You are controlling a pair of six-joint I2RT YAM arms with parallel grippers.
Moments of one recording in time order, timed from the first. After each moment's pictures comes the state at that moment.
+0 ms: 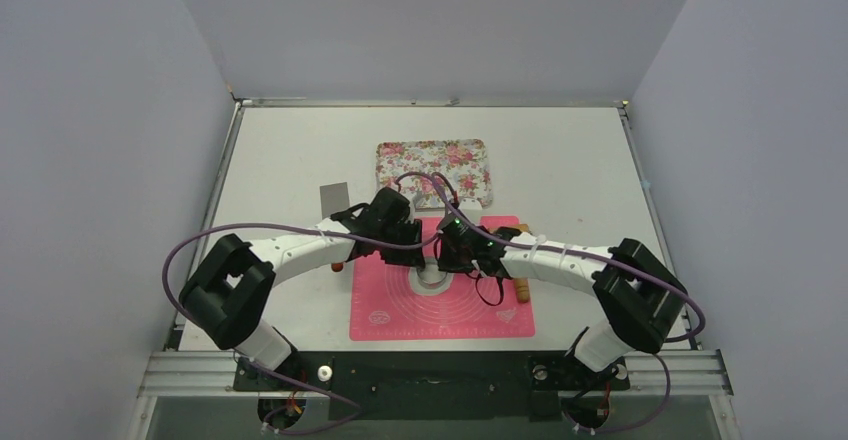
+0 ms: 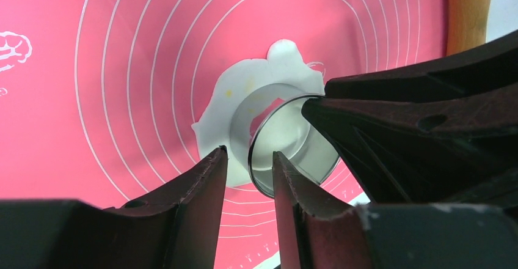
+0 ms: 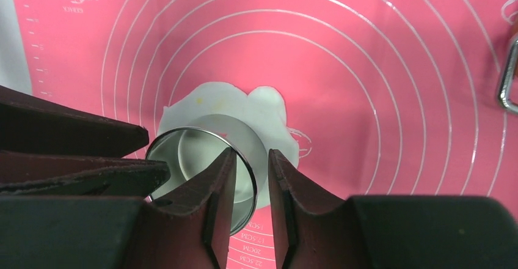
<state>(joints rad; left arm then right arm) -0.74 1.56 0.90 -0.31 0.19 -0.59 0.88 1.53 0.85 -0.29 0.19 0.81</state>
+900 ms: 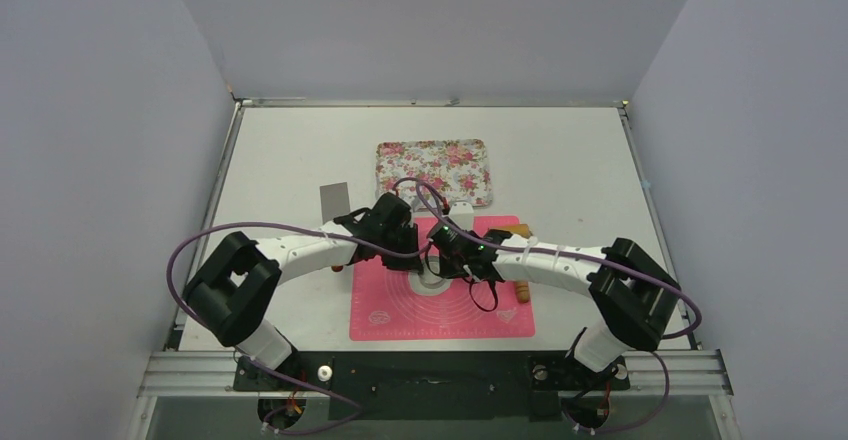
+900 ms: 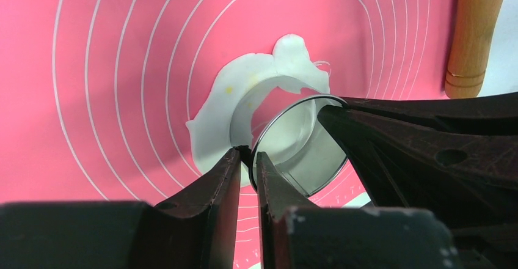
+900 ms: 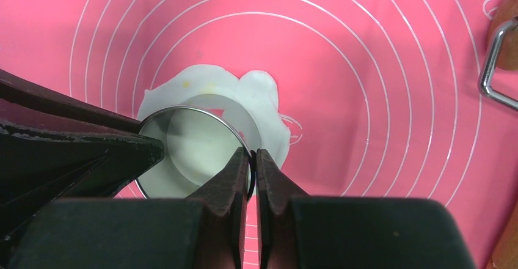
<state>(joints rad) -0.75 1.59 0.87 -0.28 0.19 -0.66 0.95 1.56 0.89 -0.37 0.28 0.76</state>
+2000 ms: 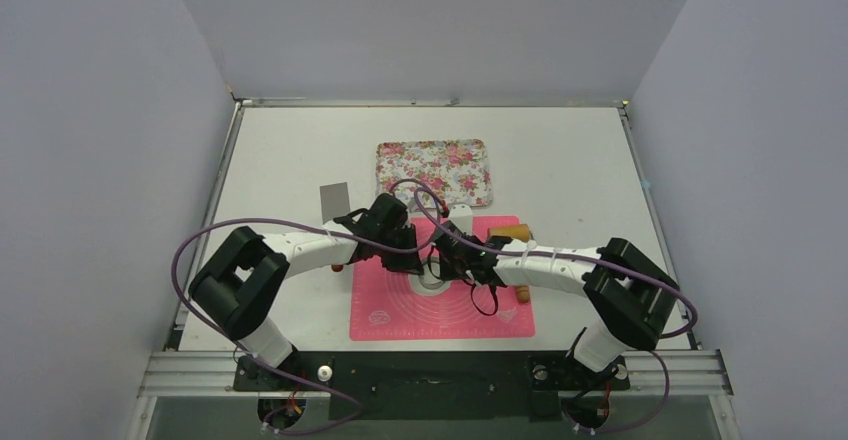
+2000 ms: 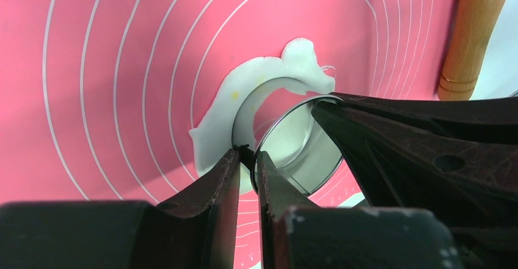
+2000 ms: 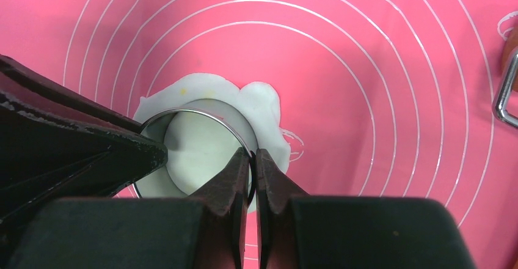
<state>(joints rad) -0.72 1.63 0.83 -0.21 0.26 -0.71 0.94 1.58 0.84 -0.27 0.27 0.71</state>
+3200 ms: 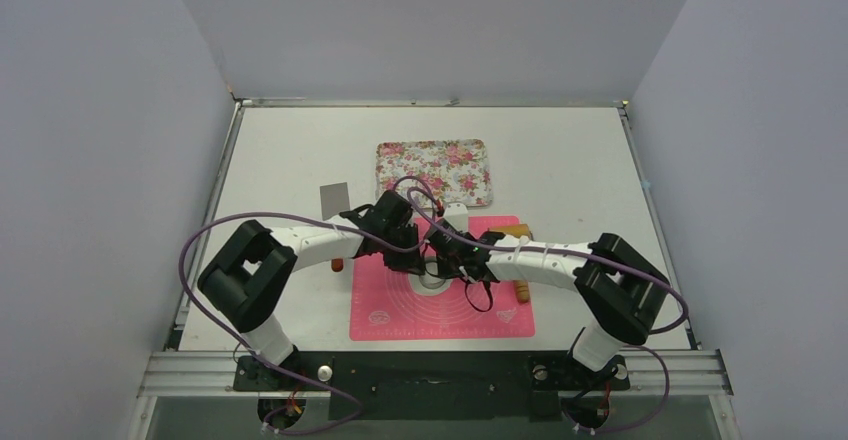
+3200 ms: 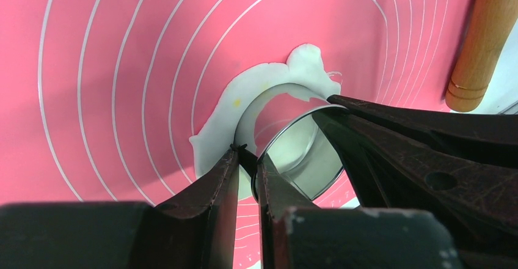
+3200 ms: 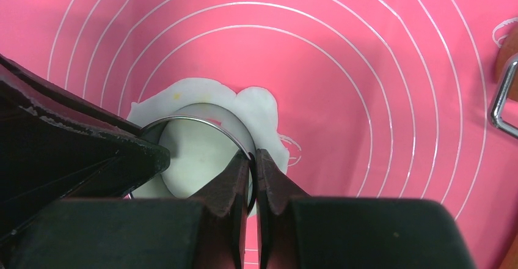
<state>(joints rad) -0.72 1.70 0.87 -0.25 0.26 -0.71 0.95 1.64 0.88 -0.30 0.30 0.69</state>
